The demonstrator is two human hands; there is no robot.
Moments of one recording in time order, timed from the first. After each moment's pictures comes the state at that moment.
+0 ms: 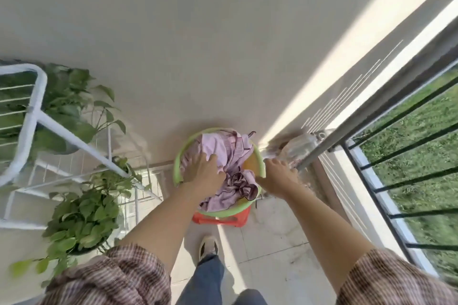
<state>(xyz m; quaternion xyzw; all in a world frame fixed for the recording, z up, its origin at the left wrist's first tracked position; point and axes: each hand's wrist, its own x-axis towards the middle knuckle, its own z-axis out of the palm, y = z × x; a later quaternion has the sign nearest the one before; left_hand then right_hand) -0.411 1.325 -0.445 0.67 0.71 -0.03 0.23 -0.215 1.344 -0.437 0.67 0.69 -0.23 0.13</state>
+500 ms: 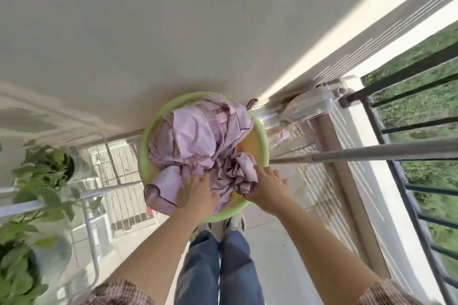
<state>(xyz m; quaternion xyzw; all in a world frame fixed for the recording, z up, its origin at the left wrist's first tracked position) -0.392 1.371 -0.647 0.60 0.69 -0.15 0.39 -0.208 1.396 -0.626 0.67 0.62 -0.35 0.21</state>
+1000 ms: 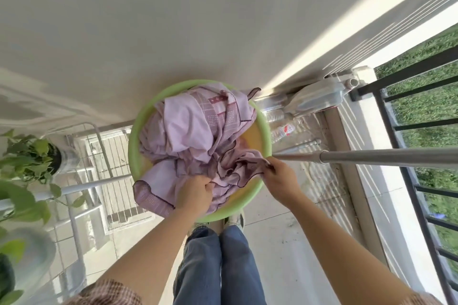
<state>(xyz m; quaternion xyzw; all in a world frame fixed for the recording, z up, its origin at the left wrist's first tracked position) -0.387 1.370 -0.692 0.57 0.71 -0.02 0.40 -0.181 1.413 -0.663 0.73 0.51 -0.45 -0.04</state>
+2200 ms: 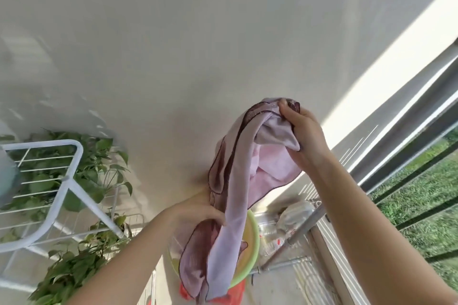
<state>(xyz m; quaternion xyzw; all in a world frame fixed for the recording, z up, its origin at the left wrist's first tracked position) -0.428 1.364 -0.318 0.57 0.56 0.17 0.58 -0.224 1.436 -0.159 0.33 0.48 -0.63 -0.51</state>
